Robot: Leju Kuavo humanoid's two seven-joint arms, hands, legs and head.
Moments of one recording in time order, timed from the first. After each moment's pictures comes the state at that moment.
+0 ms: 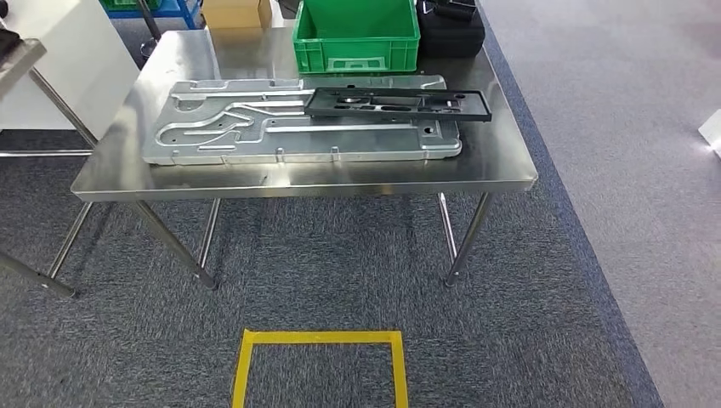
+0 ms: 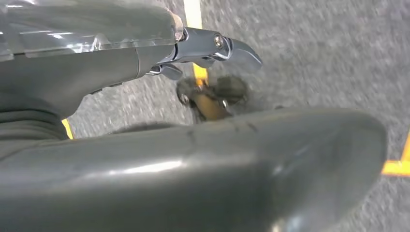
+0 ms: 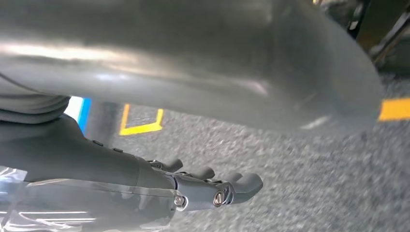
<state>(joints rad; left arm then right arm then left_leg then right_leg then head) -0.05 -0.07 1.06 -0.21 -0.91 -0.19 -0.23 -0.07 0.07 -1.26 -0.21 1.28 0.13 0.05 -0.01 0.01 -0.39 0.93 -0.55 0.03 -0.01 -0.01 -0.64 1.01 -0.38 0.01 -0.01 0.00</state>
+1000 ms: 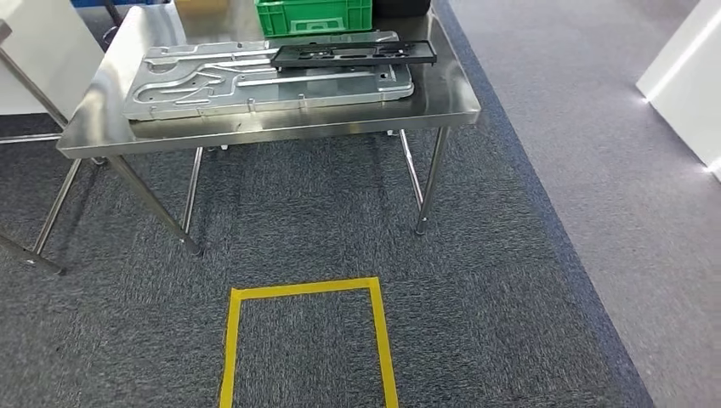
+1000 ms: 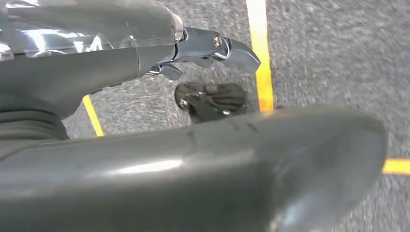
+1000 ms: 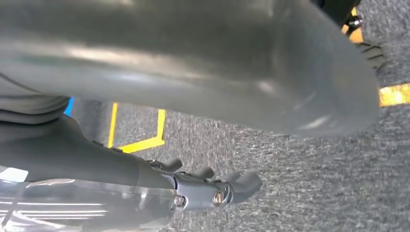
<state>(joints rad) -0.06 -0.07 1.06 -0.21 -0.92 -0.17 -0.26 -0.07 0.06 -1.28 -0.21 1.24 0.15 -0.07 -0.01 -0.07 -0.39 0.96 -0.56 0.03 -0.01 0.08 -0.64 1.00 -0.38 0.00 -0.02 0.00</state>
